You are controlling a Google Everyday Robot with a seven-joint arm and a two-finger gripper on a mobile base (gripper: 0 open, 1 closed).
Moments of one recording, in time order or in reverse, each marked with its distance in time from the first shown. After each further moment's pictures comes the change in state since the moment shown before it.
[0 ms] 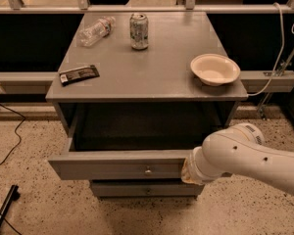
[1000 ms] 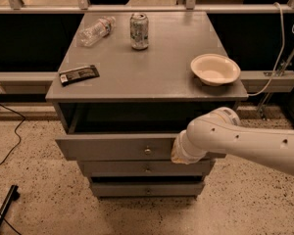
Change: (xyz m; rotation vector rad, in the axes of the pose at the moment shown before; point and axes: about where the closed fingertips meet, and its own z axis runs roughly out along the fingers) arm -0.013 -0.075 0.036 0.066 -0.007 -0.043
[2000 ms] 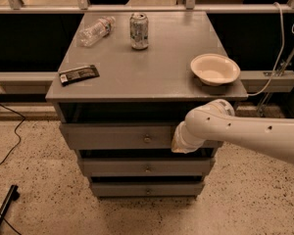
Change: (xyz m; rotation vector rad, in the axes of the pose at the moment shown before) arm 0.018 -0.046 0.024 0.028 0.017 0.046
